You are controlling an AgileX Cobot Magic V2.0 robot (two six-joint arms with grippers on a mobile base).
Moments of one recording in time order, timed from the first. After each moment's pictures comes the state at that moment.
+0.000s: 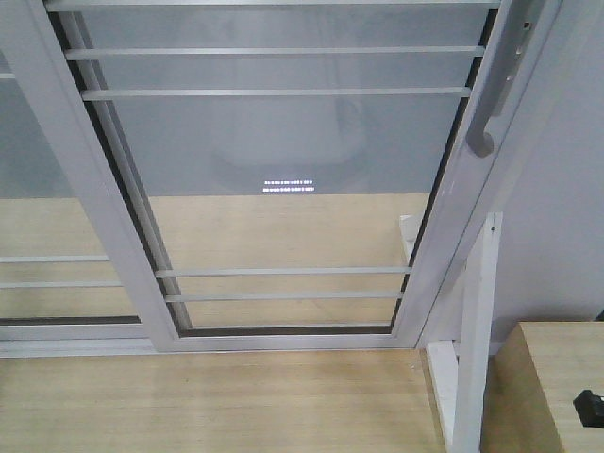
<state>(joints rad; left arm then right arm) 0.00 -0.01 0.03 0.04 0.10 -0.06 -0.01 -0.01 0.03 -0.05 0.18 0.08</state>
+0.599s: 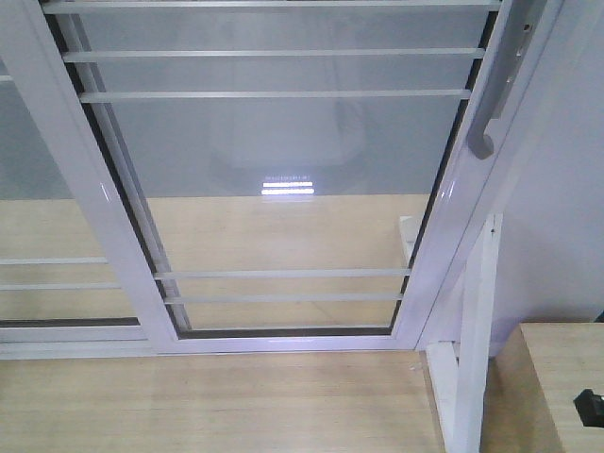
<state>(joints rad) 0.00 -0.01 0.03 0.04 0.10 -0.06 -0.01 -0.01 0.03 -0.05 0.17 0.08</state>
